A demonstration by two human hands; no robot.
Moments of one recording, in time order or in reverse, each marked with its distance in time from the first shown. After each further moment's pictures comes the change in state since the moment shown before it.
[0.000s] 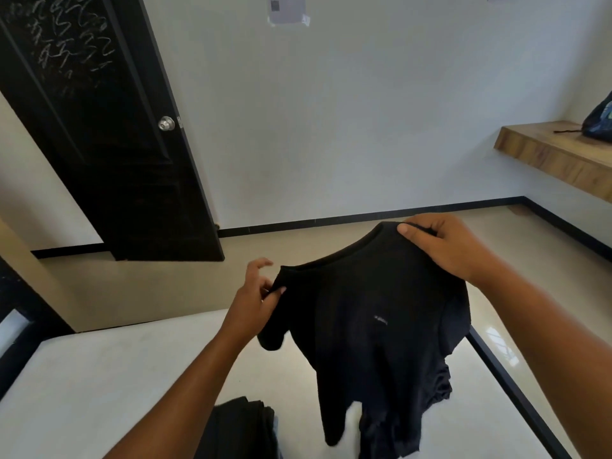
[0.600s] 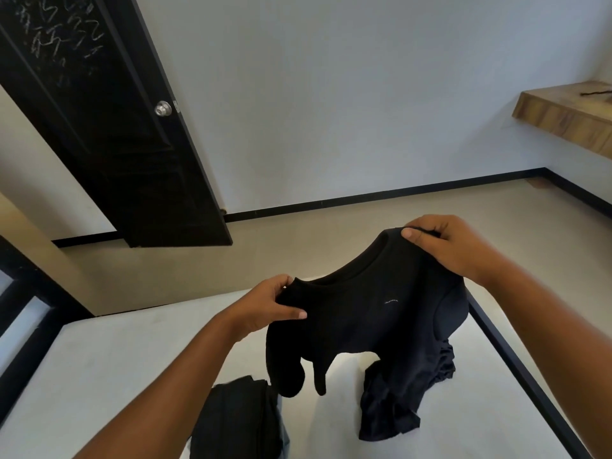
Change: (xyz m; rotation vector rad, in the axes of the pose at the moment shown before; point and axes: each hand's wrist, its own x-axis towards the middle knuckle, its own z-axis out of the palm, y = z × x) left_hand -0.003 0.032 0.026 -0.107 -0.464 -0.306; right_hand -0.012 0.054 -0.008 0.052 -0.090 0.041
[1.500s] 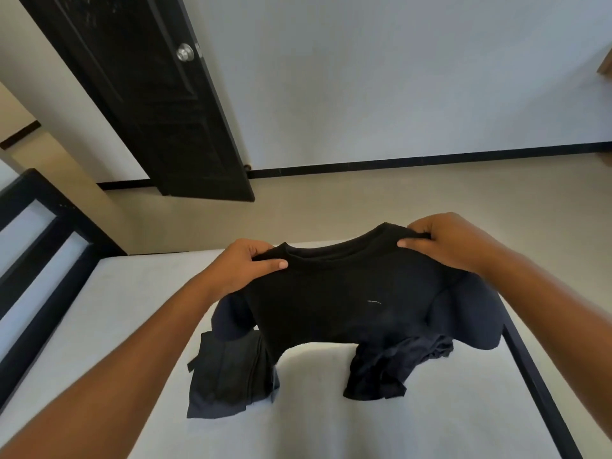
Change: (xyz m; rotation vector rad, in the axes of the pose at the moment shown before) left_hand -0.013 0.026 0.023 0.139 0.279 -0.069; right_hand 0.020 0.066 -0.010 -0.374 -0.383 -0.013
